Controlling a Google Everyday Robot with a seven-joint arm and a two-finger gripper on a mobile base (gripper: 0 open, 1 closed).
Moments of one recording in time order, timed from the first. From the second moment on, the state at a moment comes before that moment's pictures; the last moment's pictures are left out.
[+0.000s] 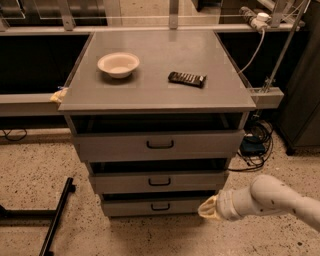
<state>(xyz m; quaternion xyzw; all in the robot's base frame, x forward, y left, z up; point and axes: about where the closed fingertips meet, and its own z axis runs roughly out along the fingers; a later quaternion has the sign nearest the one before) 0.483 -0.179 0.476 -0.63 0.70 0.17 0.29</state>
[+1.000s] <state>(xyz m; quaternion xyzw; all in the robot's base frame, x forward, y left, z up) 0.478 -0.194 0.395 -0.66 0.68 0.16 0.30</state>
